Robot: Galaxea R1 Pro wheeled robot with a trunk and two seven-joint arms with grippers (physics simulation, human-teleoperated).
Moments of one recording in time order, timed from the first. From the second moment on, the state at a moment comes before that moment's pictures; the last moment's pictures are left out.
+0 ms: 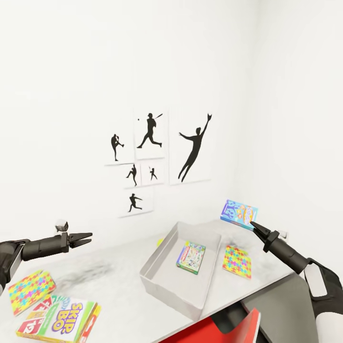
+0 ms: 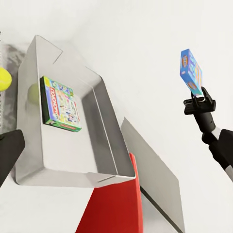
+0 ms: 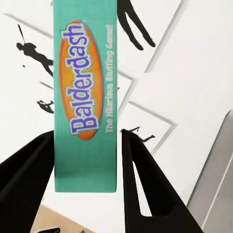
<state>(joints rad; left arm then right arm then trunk) -0.77 0.46 0.29 -0.56 -0.06 0.75 -1.56 -0.57 -0.20 -0.63 -0.84 -0.51 0.86 1.00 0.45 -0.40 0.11</state>
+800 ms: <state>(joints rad) -0.77 0.46 0.28 -0.56 -0.06 0.75 -1.56 -0.57 -0.19 -0.62 -0.84 -0.51 0.85 1.00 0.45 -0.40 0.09</state>
